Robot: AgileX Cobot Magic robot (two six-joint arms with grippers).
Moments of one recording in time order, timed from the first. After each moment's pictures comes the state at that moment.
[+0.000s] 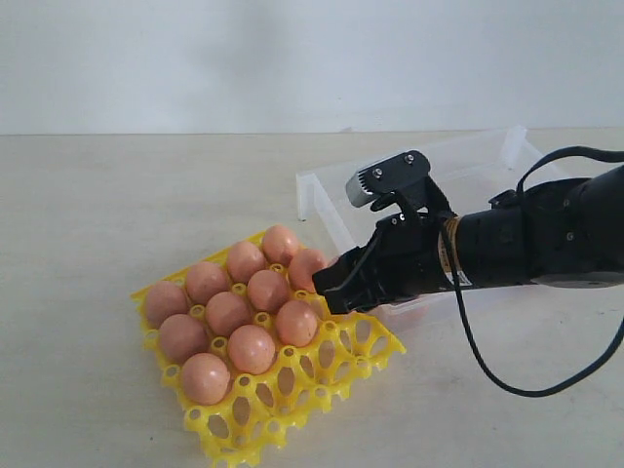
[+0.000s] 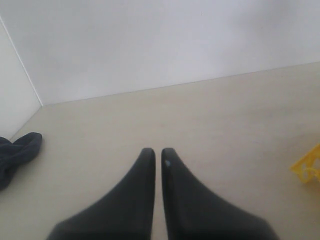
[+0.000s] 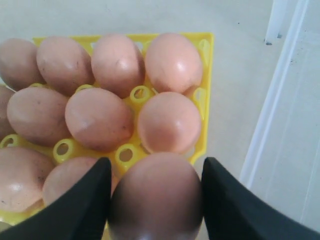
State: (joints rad) left arm 0.11 0.00 0.00 0.08 0.24 0.10; right arm 0.32 1.78 -0.77 -1.11 -0.46 1.00
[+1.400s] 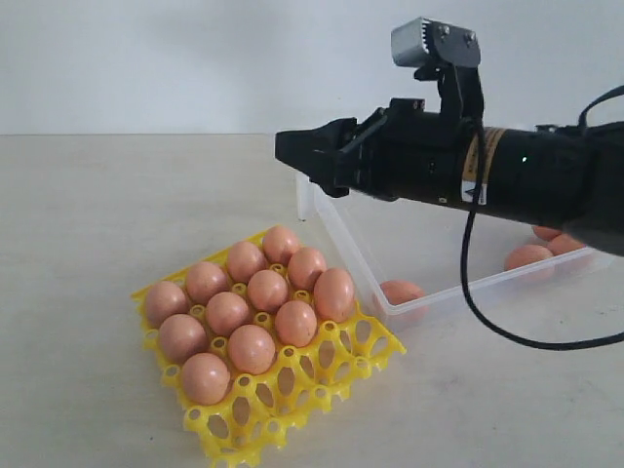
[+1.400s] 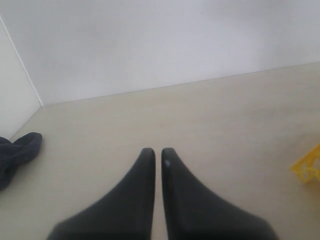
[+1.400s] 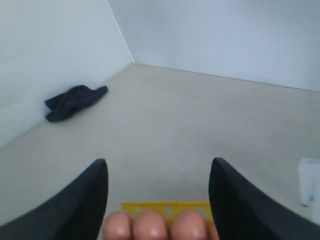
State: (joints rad) left arm 0.11 0.00 0.00 0.08 0.24 0.10; right arm 0.32 1.58 -0.77 -0.81 -0.71 0.94
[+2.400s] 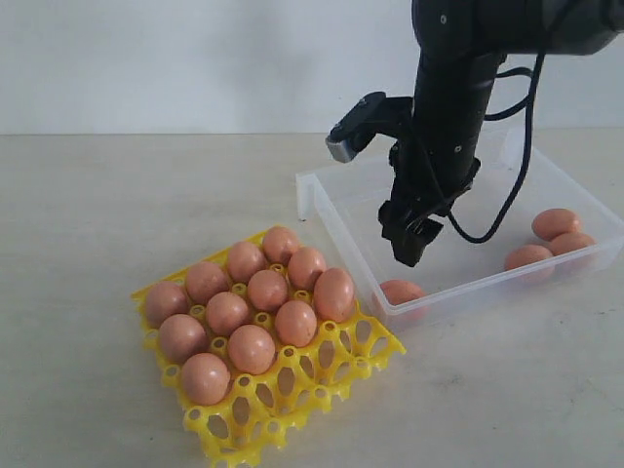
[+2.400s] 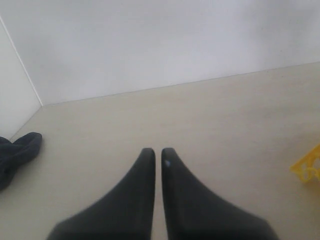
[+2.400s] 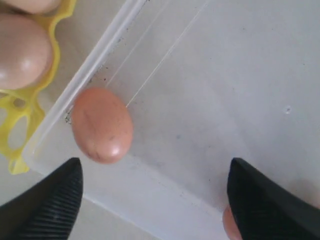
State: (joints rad) left arm 0.11 0.00 0.00 0.08 0.24 0.10; right arm 0.33 1.97 -1.56 -0.04 1.14 -0.52
